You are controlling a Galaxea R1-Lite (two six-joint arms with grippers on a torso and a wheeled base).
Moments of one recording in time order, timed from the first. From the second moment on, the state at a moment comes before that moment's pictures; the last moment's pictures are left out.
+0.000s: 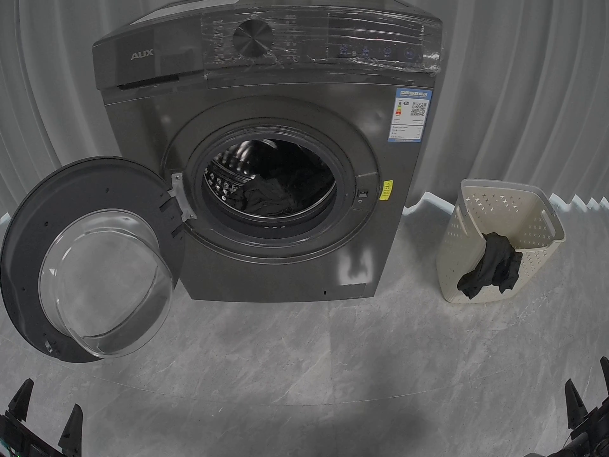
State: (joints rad) left arm 0.00 0.01 -0.02 0.01 -0.01 0.00; right arm 0.00 0.01 -0.02 -0.01 -0.01 0.00
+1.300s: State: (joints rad) left arm 0.00 0.01 -0.02 0.01 -0.01 0.00; right arm 0.00 0.01 -0.02 -0.01 -0.01 0.00
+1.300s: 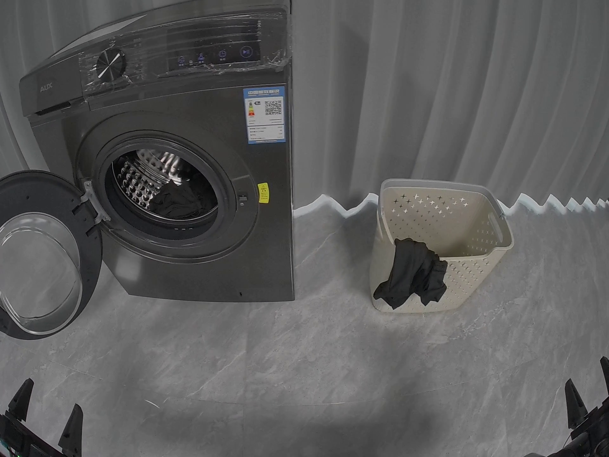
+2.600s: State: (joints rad) left arm 0.00 0.02 -0.02 0.01 -0.01 0.00; right arm 0.00 0.02 -0.02 -0.01 -0.01 0.00
